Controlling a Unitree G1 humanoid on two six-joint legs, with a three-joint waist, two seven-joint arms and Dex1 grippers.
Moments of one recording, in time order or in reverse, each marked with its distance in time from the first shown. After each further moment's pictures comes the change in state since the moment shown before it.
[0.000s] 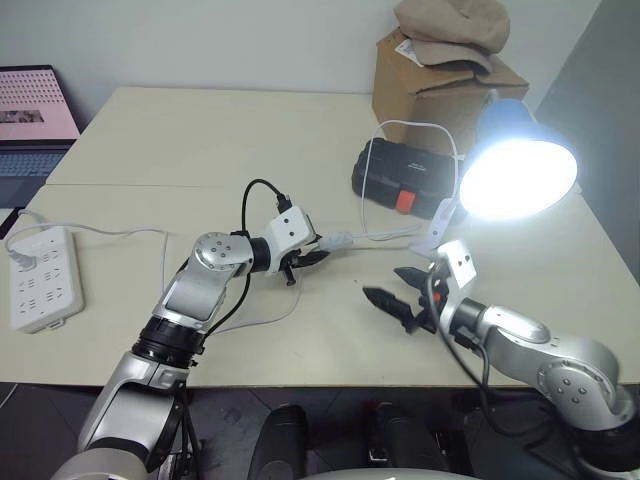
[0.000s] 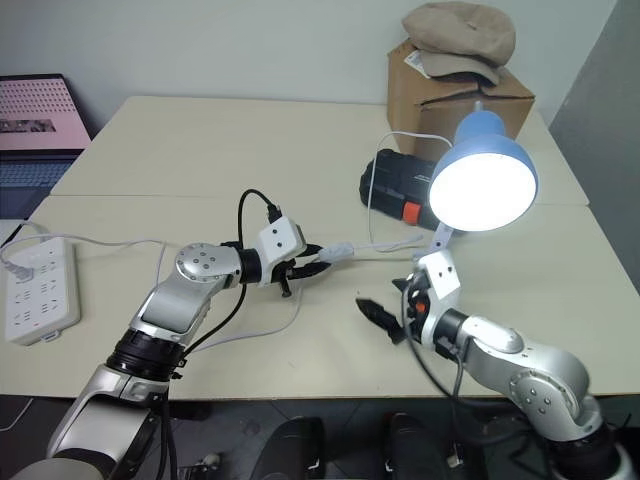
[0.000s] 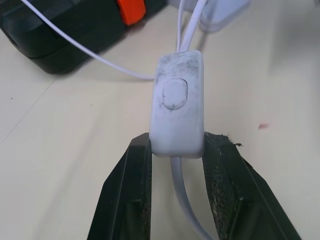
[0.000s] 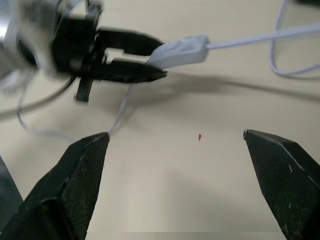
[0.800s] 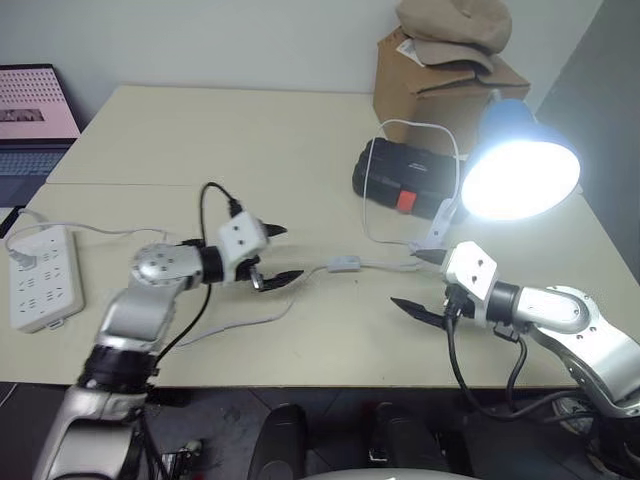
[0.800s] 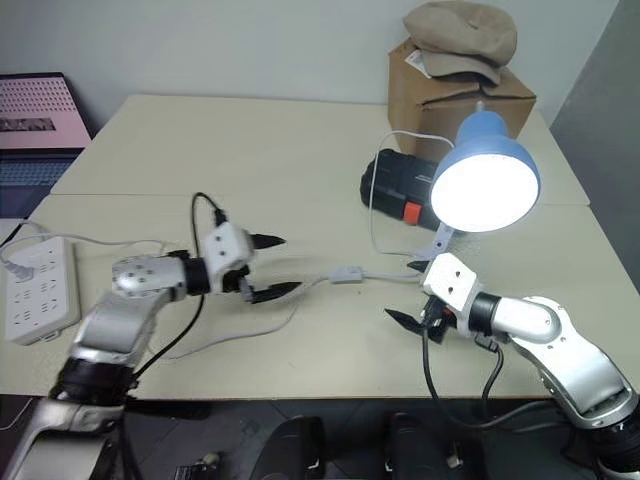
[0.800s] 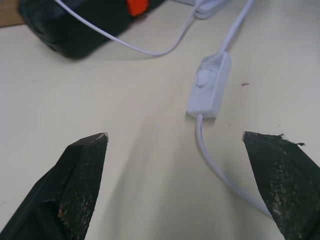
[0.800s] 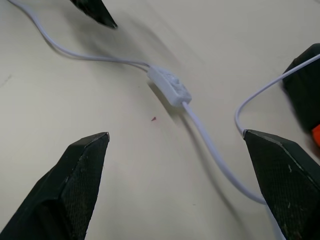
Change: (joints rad) left arm 0.241 0.166 0.266 -0.275 -0.181 0.074 -0.098; right arm 0.008 -0.052 -0.062 0.176 -0.416 -0.336 0.439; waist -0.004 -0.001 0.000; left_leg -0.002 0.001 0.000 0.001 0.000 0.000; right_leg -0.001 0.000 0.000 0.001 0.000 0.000
